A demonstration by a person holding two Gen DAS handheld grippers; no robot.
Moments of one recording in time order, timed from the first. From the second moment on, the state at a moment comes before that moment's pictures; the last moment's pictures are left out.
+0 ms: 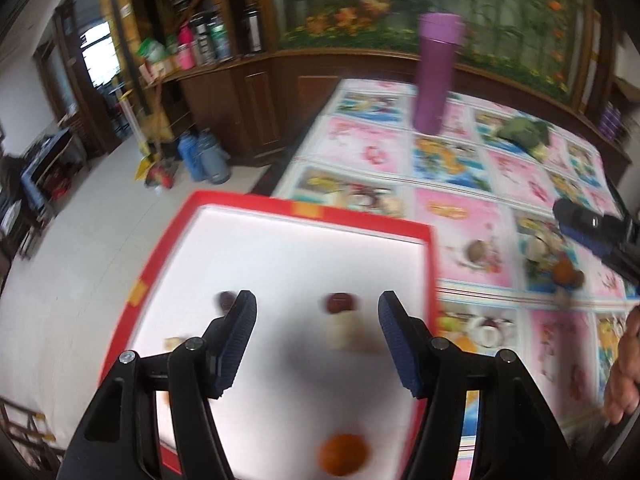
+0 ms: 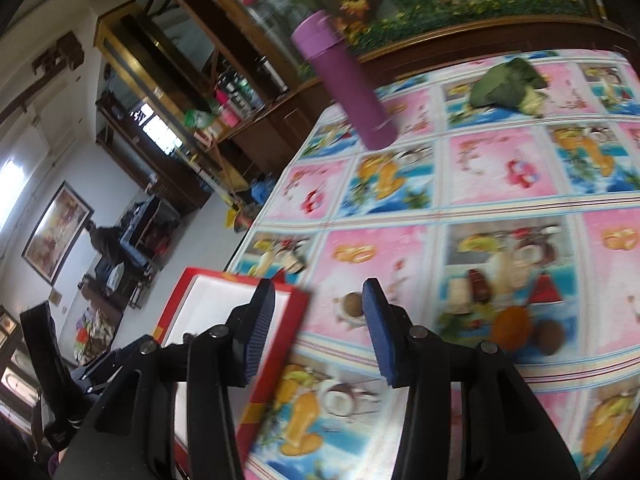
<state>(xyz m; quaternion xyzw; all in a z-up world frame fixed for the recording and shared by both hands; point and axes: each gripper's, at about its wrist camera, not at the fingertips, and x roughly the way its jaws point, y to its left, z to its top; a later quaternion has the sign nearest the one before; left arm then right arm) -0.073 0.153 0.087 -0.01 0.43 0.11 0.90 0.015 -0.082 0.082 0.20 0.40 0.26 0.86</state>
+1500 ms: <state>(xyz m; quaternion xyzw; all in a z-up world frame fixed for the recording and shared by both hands) -0.037 0.027 0.054 0.05 0.46 -0.09 0.88 0.019 -0.158 0.015 -0.01 0.46 0.14 0.88</state>
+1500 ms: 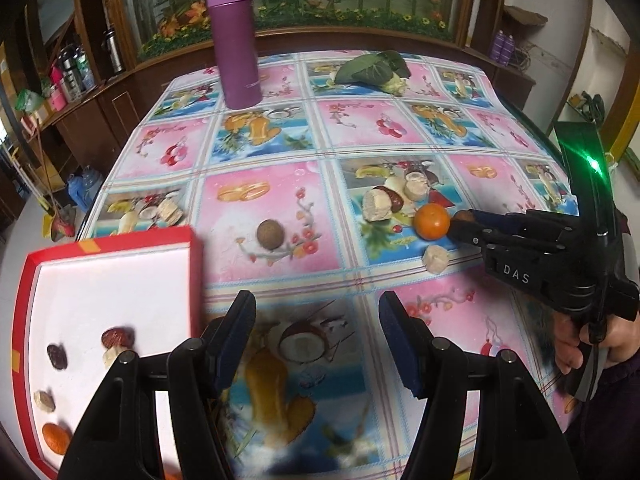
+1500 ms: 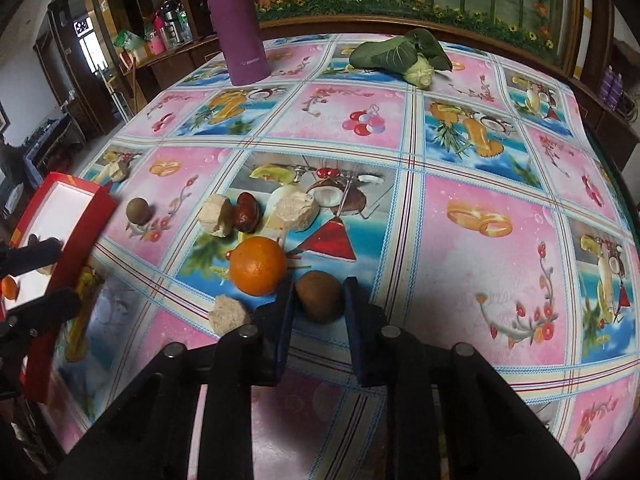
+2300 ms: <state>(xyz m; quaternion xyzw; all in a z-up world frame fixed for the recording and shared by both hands) 0.031 -0.061 0.023 0.06 0.49 -0.16 0.86 0.030 -0.227 0.025 0.14 0.46 0.06 0.87</state>
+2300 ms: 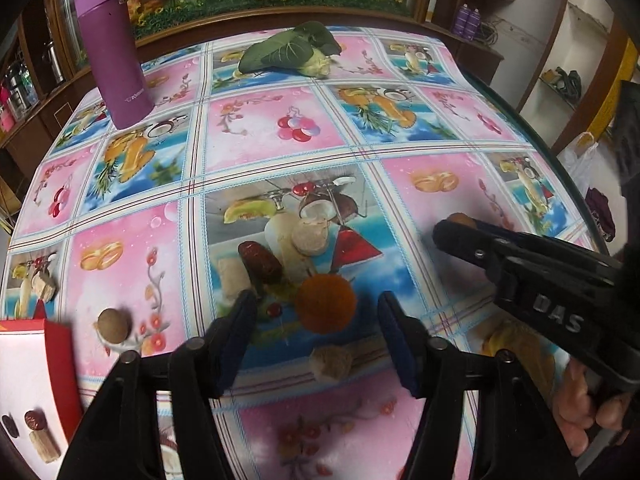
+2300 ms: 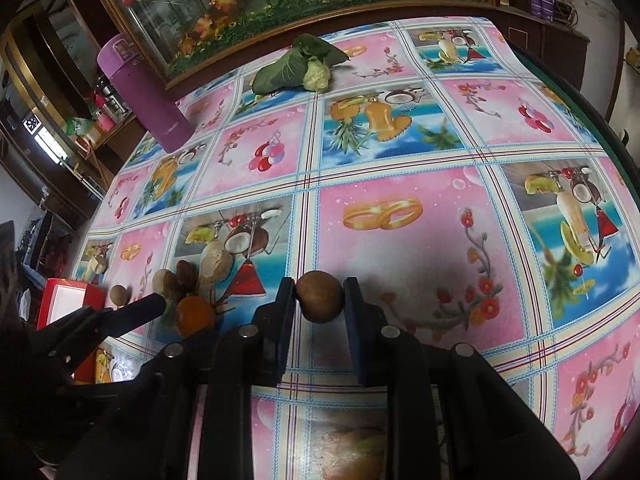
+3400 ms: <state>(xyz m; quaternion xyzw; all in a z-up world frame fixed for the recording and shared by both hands) -0.063 0.178 0.074 -0.04 0.42 0.02 0.91 -0.023 -0.008 0.068 0.07 0.38 0.28 0.88</state>
